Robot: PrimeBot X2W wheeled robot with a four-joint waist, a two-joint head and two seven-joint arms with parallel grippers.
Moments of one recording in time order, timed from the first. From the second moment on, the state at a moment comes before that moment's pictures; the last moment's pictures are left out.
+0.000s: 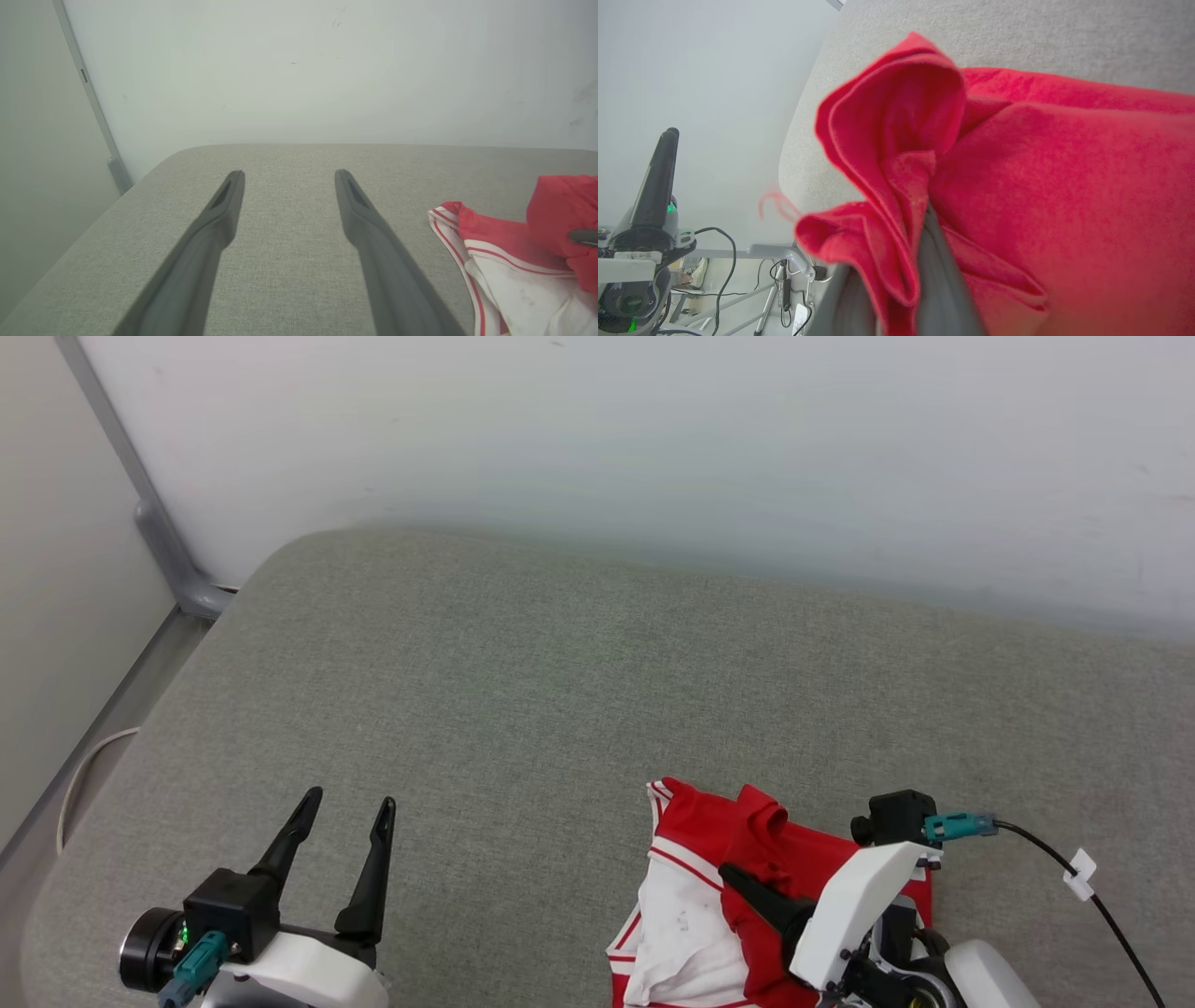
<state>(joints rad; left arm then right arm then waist) -0.02 0.36 -0.25 0.10 -0.37 0.02 -0.26 -0.20 -0.05 0.26 0.37 0.87 0.13 0.45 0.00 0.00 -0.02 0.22</state>
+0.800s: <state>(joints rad) -0.02 0.35 -0.26 0.08 -0.37 0.02 -0.26 -0.48 -0.09 0.47 0.49 0.77 0.13 0.22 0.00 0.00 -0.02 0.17</state>
